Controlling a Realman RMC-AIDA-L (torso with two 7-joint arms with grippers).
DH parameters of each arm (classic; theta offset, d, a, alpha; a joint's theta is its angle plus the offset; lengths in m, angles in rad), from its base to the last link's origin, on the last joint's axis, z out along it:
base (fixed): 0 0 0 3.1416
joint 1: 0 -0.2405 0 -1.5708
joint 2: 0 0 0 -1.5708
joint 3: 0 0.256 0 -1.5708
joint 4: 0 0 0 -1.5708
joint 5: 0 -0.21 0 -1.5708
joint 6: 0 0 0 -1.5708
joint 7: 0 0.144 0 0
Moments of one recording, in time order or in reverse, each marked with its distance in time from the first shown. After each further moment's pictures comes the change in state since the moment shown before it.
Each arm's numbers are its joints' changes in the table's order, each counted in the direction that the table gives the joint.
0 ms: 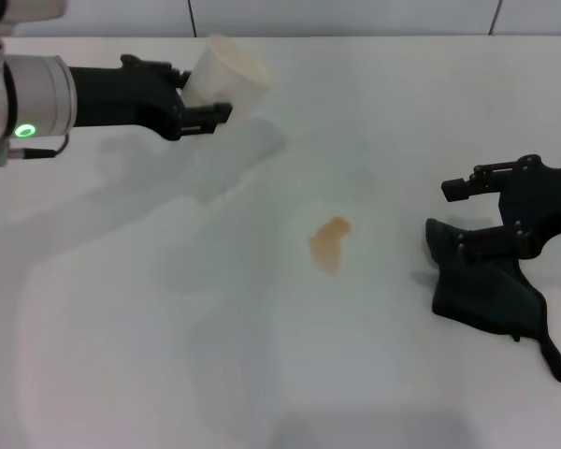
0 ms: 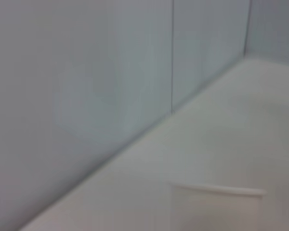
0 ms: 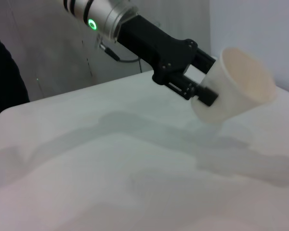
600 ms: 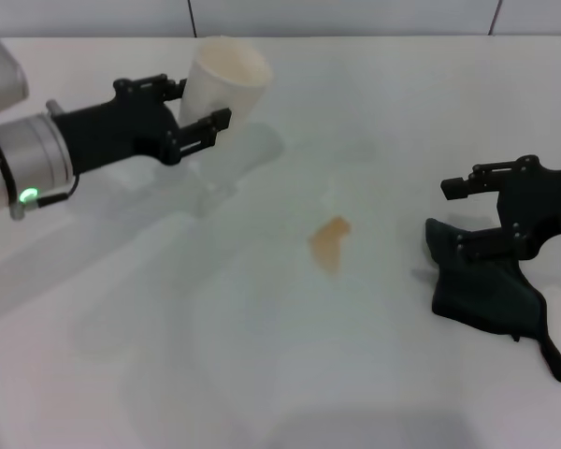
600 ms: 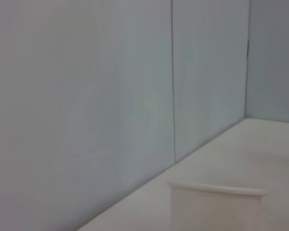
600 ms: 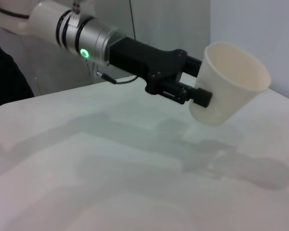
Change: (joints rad) left arm -0.079 -0.001 -0.026 -0.314 0.454 0.043 0.546; right arm 0.000 0.000 -0.002 0.045 -0.011 -0.034 -0.080
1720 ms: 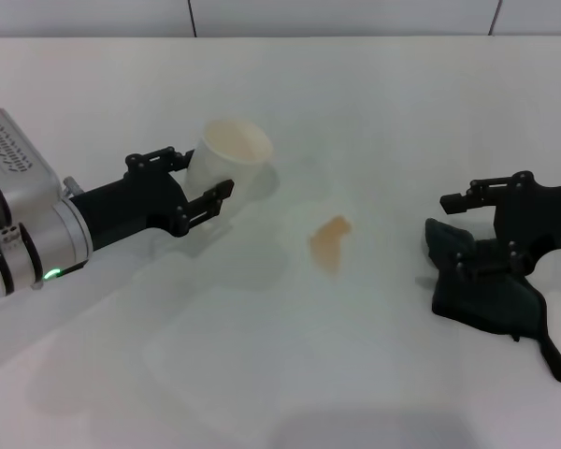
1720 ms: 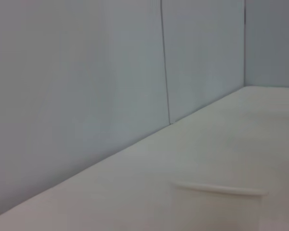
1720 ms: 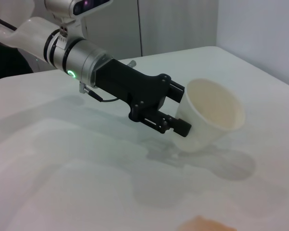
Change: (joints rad) left arm -0.003 0.006 0.010 -0.311 0.152 0.039 0.378; right arm -0.003 0.000 -0.015 0.066 0.021 -0.038 -0.108
